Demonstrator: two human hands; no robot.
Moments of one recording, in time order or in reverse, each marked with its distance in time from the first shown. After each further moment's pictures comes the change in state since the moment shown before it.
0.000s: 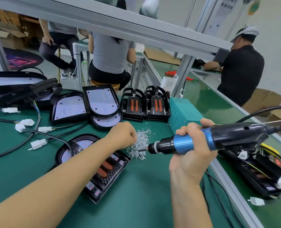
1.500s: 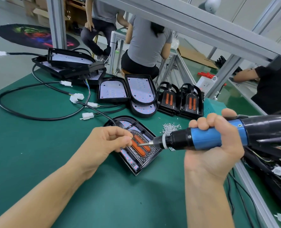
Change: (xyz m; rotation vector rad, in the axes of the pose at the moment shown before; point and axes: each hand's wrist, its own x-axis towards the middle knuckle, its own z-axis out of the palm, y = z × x) left_hand -0.171 -0.063 -0.024 -1.049 0.323 -0.110; right_hand -0.076 0.022 0.051 0.194 -0.308 -0.211
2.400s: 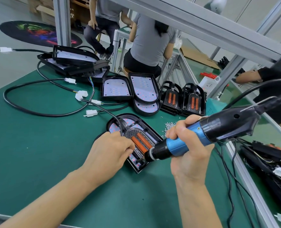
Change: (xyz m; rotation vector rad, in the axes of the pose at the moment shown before) left_hand -0.012 -0.018 0.003 1.071 0.085 0.603; right_hand -0.016 0.029 -0.014 -0.291 -0.238 0.038
